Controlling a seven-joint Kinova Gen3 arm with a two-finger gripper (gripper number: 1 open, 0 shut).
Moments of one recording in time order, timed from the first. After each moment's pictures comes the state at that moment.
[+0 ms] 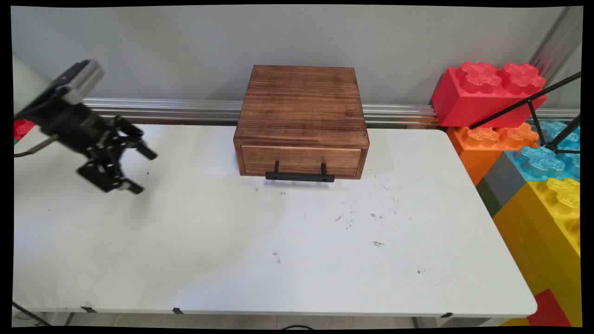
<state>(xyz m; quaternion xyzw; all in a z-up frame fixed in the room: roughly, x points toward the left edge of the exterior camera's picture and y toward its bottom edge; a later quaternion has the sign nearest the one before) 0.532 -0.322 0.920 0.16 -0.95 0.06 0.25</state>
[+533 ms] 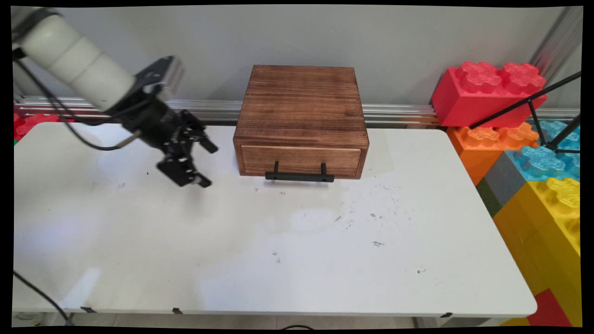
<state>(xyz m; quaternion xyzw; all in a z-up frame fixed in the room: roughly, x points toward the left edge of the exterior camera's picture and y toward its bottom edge) 0.419 -0.369 0.922 0.15 -0.95 0.08 0.25</state>
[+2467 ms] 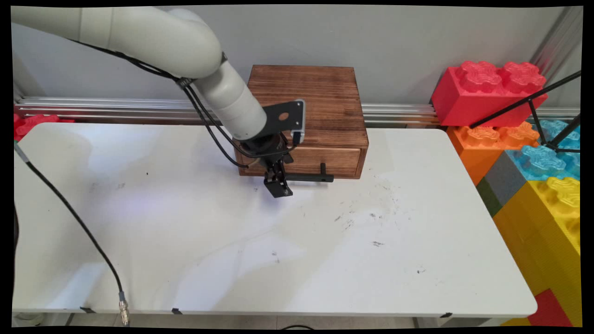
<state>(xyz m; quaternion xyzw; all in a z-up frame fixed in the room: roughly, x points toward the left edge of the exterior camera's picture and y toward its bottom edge) 0.245 -0.460 0.840 0.12 -0.97 0.12 0.15</state>
